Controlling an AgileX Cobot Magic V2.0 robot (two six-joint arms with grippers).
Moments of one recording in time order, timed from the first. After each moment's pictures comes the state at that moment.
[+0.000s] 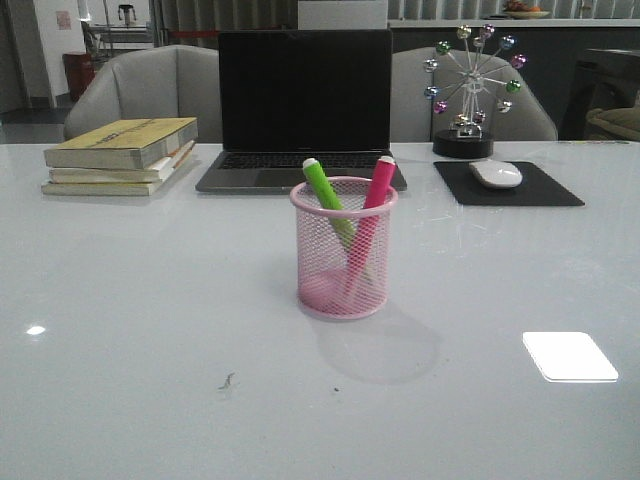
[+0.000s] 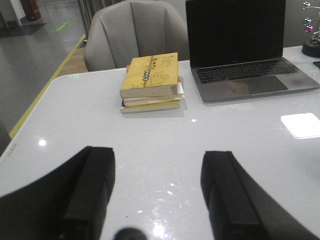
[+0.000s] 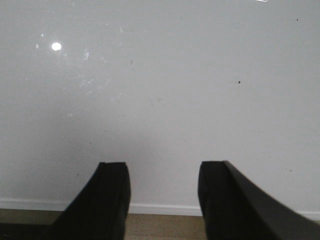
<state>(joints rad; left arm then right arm) 0.06 0.39 -0.41 -0.49 0.31 0.58 0.00 0.69 -0.56 -0.14 0.77 0.03</state>
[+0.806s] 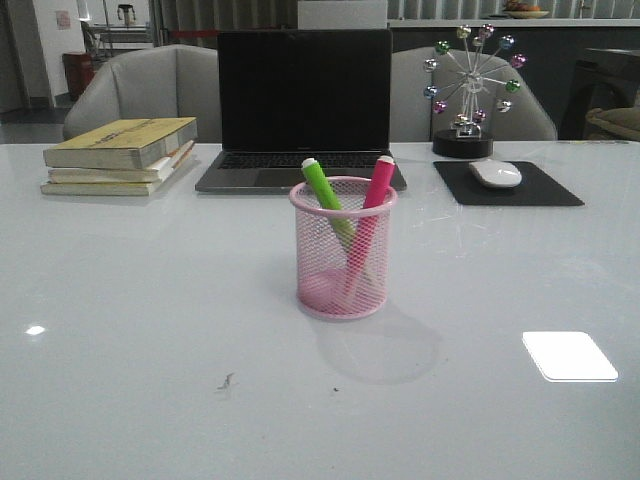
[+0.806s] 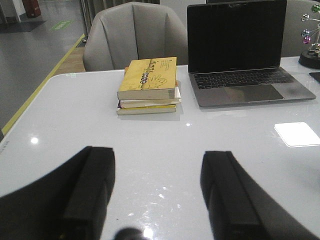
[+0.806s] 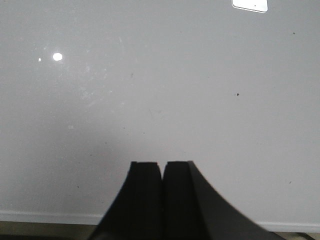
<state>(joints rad) 0.06 0.39 -0.41 -0.54 0.31 0.58 0.00 0.69 -0.56 -0.14 0.73 0.03</state>
